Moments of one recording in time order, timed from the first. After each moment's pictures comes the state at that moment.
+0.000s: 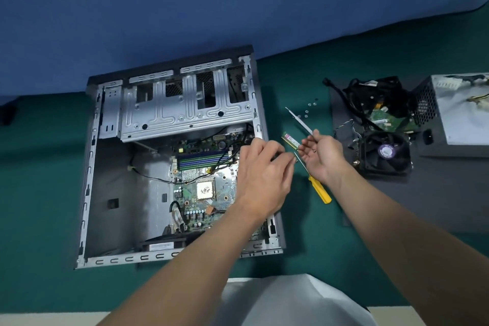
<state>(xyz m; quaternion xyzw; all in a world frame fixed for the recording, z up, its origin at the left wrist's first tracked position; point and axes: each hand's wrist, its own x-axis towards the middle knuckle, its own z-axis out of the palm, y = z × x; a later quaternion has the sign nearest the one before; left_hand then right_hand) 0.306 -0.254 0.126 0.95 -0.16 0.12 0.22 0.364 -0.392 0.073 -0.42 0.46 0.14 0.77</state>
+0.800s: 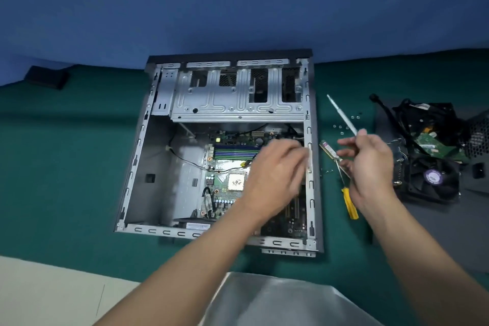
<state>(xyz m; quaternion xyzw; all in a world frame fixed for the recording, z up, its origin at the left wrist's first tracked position) 0.300 -0.198 0.143 0.94 -0.16 0.09 0.28 0.337 -0.351 0.145 -0.64 0.32 0.02 0.70</state>
